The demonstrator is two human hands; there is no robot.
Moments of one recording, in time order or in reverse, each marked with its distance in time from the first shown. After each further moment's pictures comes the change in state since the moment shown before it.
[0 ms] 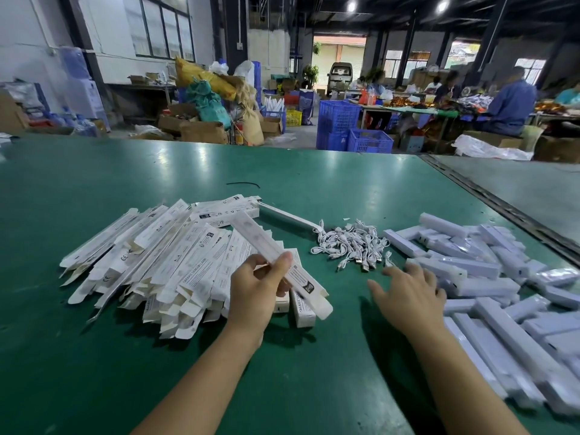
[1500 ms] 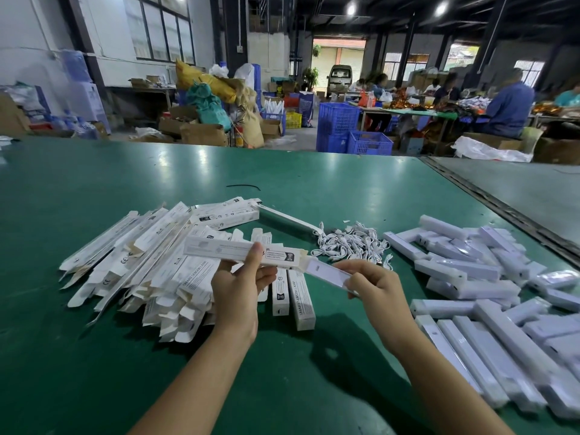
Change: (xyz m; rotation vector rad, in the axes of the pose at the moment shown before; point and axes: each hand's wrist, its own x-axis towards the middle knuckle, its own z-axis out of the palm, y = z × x) left_hand 0.012 0.003 -0.006 -0.327 0.207 0.014; right_hand -0.030 -0.038 -0.007 1.221 -0.126 -0.306
